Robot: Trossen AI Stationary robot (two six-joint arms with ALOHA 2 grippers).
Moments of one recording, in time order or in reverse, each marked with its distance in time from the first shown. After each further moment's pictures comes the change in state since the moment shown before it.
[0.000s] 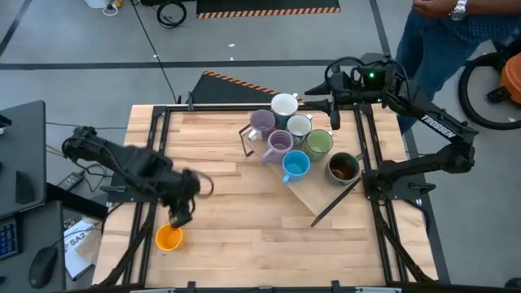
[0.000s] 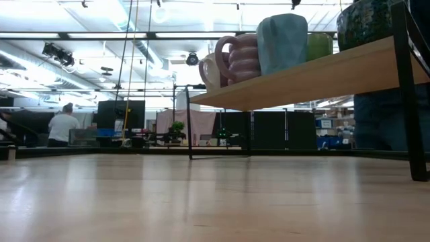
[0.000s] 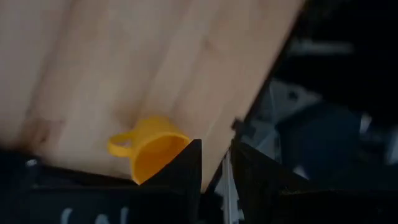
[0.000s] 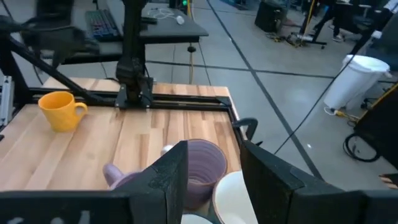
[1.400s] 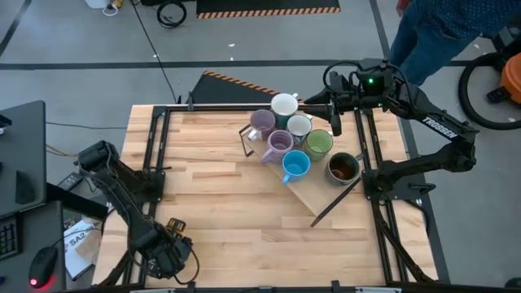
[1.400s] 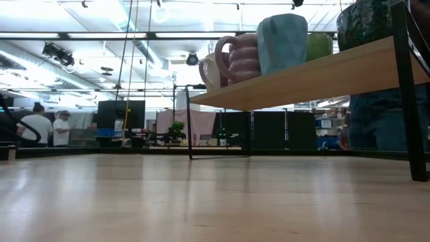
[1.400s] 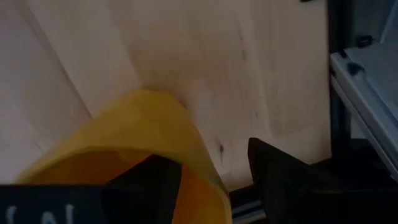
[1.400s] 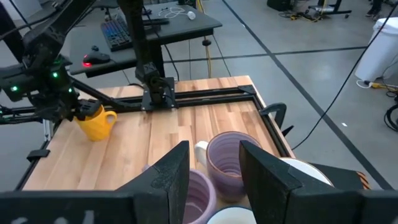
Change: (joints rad) left arm -0.531 0.277 -0.382 0.417 -0.110 0.306; right arm 0.073 -0.008 0.000 -0.040 0.010 0.177
